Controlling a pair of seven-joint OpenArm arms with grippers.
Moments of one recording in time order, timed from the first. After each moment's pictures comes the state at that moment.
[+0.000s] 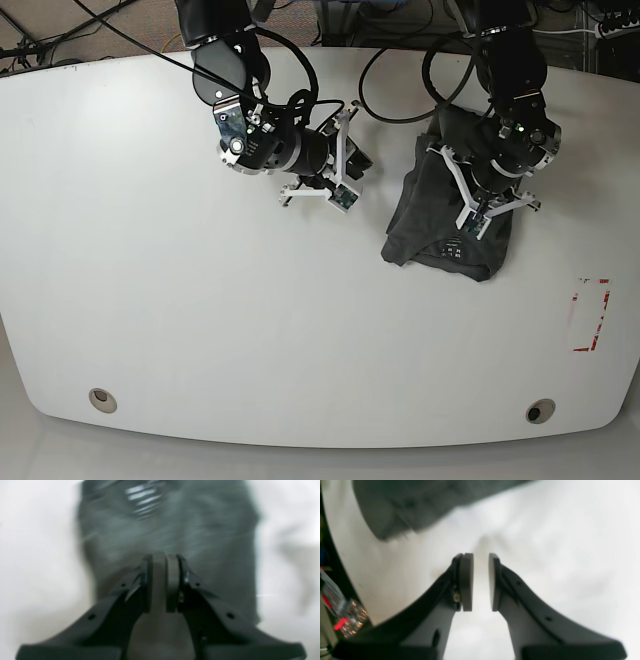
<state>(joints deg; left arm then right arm) 5.1 1.0 -17.2 103.7 4.2 -43.0 50.6 -3.1 -0.7 -15.8 96.4 14.1 38.6 -55.4</state>
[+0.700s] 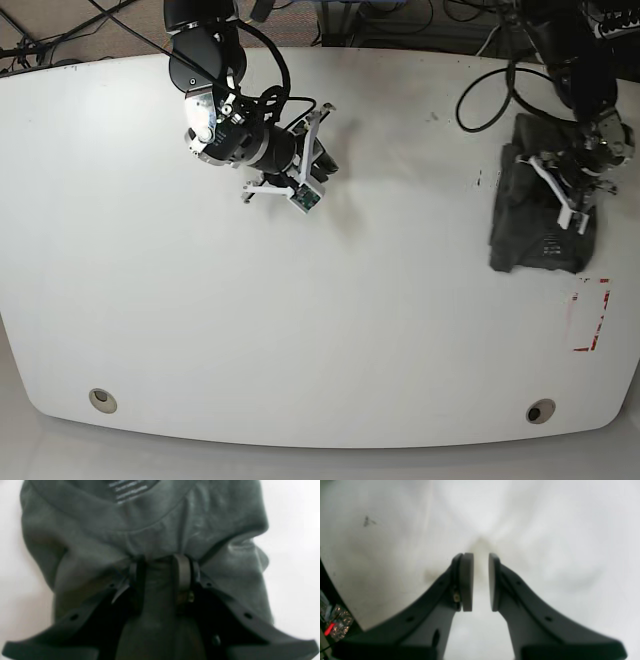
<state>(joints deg) 0.3 -16.9 -33.2 78.4 -0.1 -43.6 41.3 -6.4 1.9 -9.6 101.7 13.8 38.6 -55.9</state>
